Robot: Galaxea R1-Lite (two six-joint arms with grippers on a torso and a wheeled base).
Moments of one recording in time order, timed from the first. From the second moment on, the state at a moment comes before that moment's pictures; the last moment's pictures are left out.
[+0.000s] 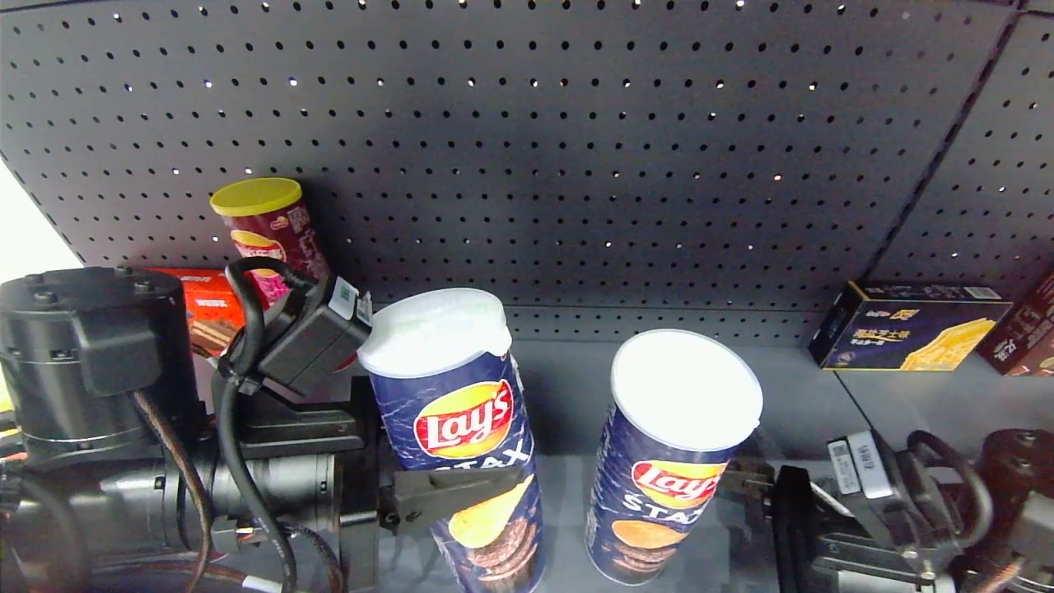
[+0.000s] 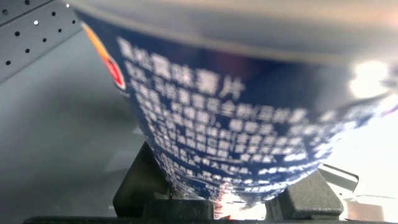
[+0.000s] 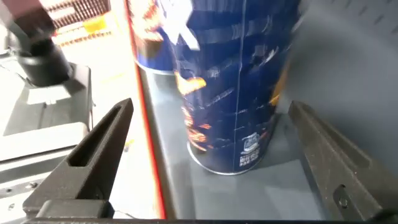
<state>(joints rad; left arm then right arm) -0.57 1.41 -0.63 -0.53 -0.63 0.04 0.68 1.58 -0.18 -1.31 0.55 -0.16</state>
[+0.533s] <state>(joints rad) -0.58 1.40 -0.64 -0.53 -0.62 0.04 0.57 1.07 -0.21 -0.87 0.45 -0.15</state>
